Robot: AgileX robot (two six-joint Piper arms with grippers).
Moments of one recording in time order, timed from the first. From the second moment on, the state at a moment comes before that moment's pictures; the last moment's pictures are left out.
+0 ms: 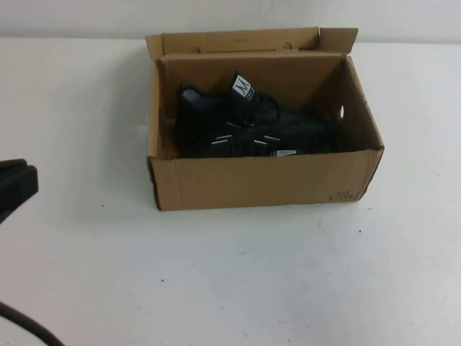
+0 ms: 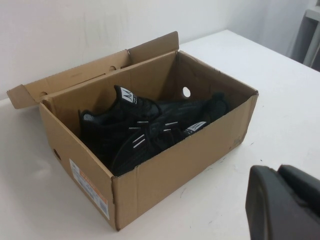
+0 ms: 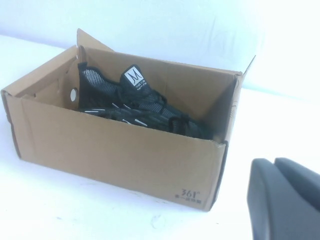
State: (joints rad) right arm 0.33 0.34 -0.37 0.25 0.26 -0.24; left arm -0.10 0.57 -0.81 -0.79 0.83 0.83
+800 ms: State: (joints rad) right arm 0.33 0.34 -0.37 0.25 0.26 -0.24; left arm -0.10 0.57 -0.78 -0.80 0.75 0.83
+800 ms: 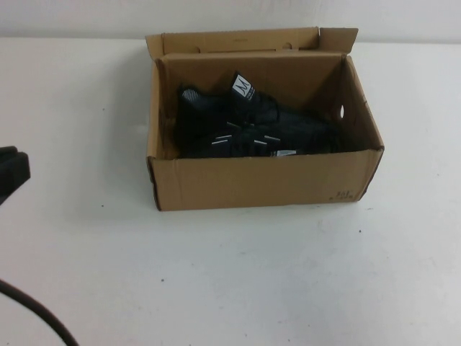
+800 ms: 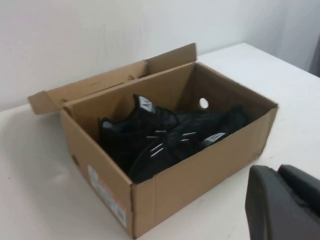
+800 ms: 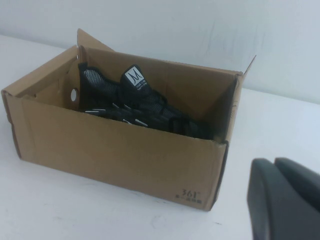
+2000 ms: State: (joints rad) right arm 0.33 0.34 -0.37 0.25 0.26 -0.24; left arm -0.23 -0.01 0.00 0.07 0.25 -0.18
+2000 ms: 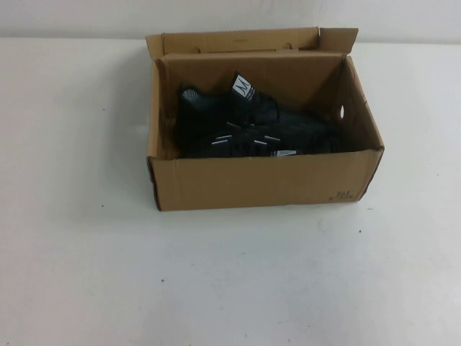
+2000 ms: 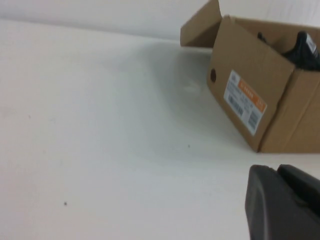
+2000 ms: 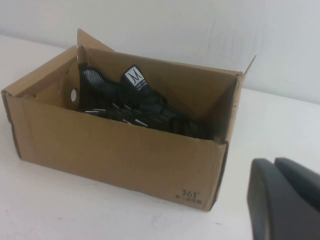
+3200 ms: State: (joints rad) right arm 0.33 0.34 -0.37 0.25 0.27 -0.24; left arm -0.27 -0.01 0.02 0.07 0.39 -0.14
